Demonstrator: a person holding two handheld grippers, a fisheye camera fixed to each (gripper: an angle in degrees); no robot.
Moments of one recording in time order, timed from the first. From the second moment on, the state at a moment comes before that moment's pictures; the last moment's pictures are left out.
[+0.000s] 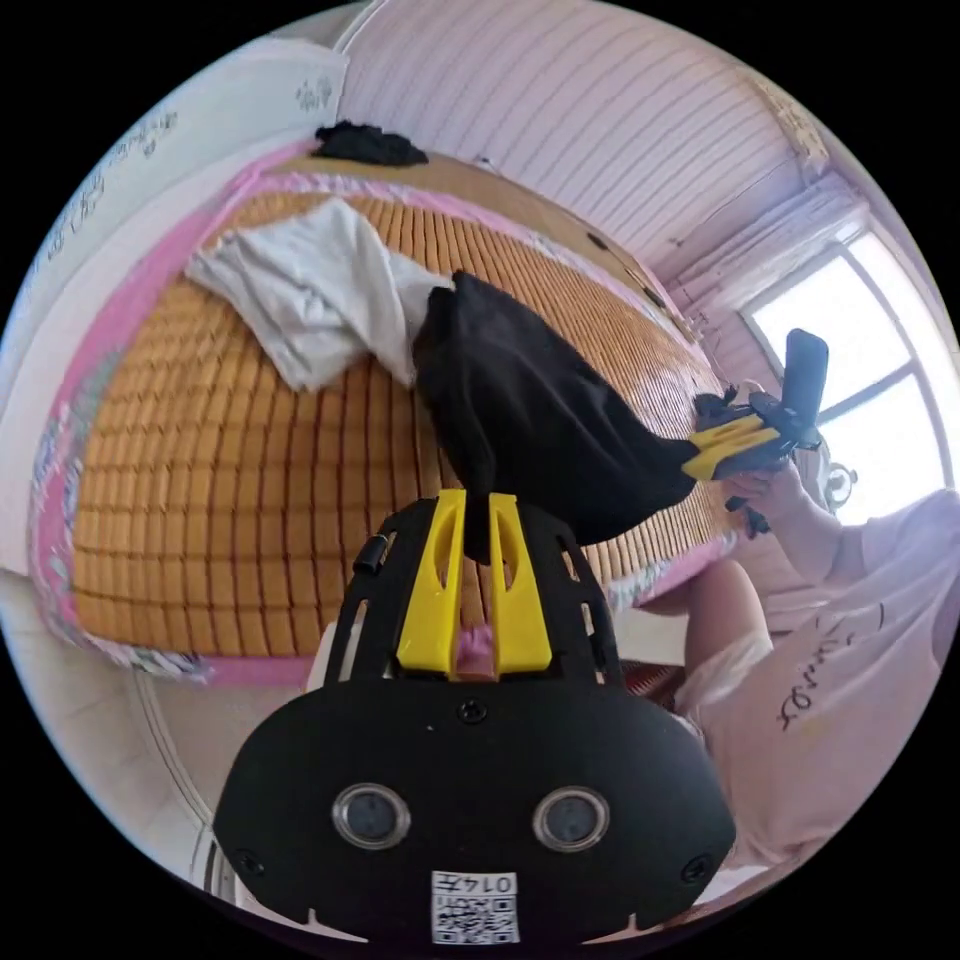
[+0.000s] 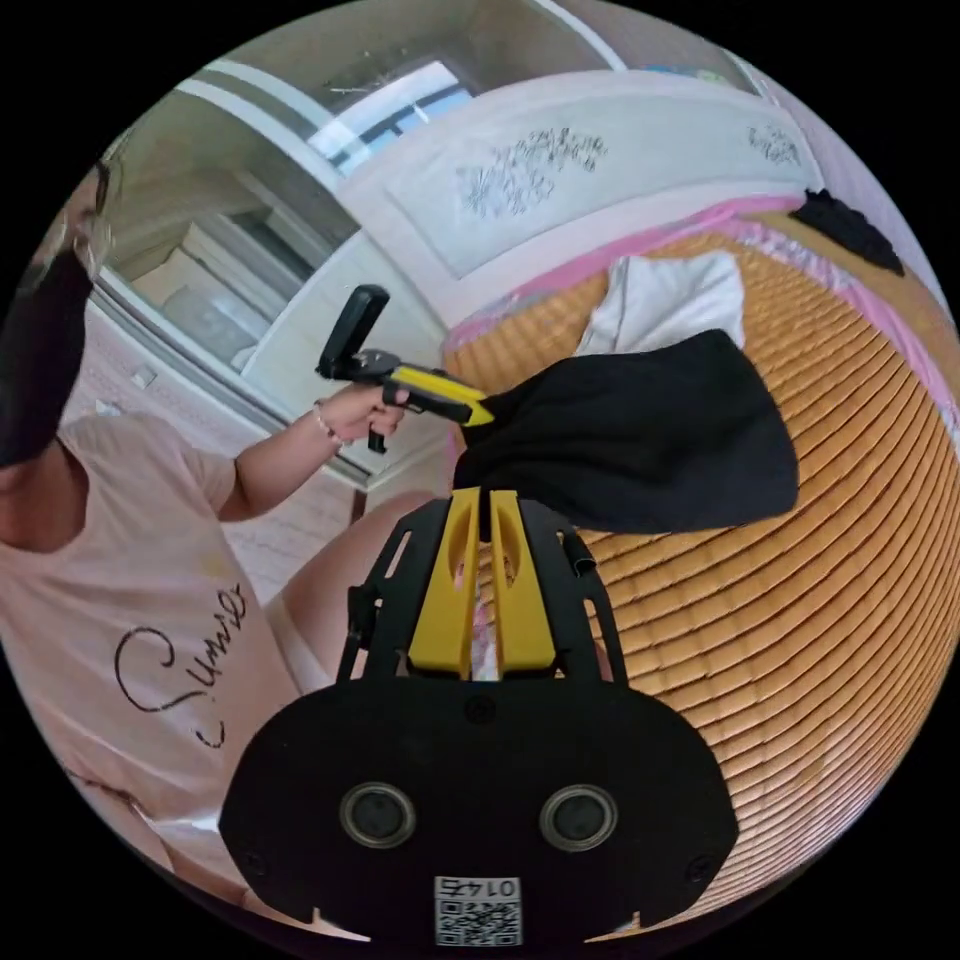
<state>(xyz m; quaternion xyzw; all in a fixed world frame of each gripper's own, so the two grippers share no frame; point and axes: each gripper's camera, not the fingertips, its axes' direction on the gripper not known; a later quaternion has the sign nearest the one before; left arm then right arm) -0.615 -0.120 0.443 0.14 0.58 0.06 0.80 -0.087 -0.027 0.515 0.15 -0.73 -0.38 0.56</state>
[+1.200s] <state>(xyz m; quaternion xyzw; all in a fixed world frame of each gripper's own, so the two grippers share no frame) -0.402 0.061 0.249 0.33 0.47 0.37 0.73 0.254 0.085 0.511 0.35 -0.61 0.03 0.71</state>
